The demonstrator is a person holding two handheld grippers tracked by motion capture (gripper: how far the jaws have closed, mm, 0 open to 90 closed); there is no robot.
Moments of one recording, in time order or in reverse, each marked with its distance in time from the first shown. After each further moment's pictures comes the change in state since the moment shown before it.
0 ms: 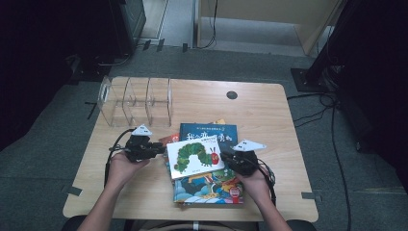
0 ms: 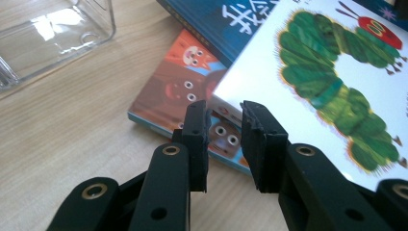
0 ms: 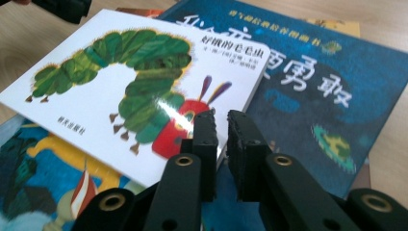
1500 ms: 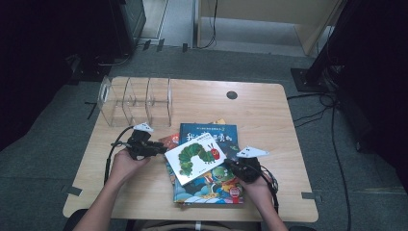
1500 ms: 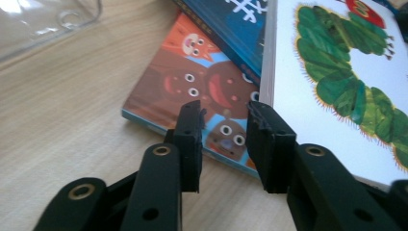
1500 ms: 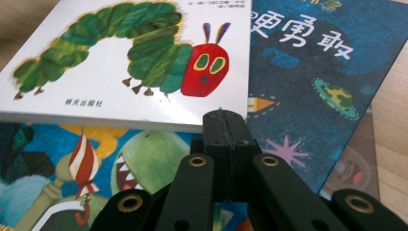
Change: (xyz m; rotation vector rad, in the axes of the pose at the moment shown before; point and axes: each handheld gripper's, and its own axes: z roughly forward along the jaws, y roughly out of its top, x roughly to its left) left arm 0.012 0.002 0.011 0.066 -0.108 -0.032; right arm -0.001 -0.020 -0.005 0.028 -0.008 0.031
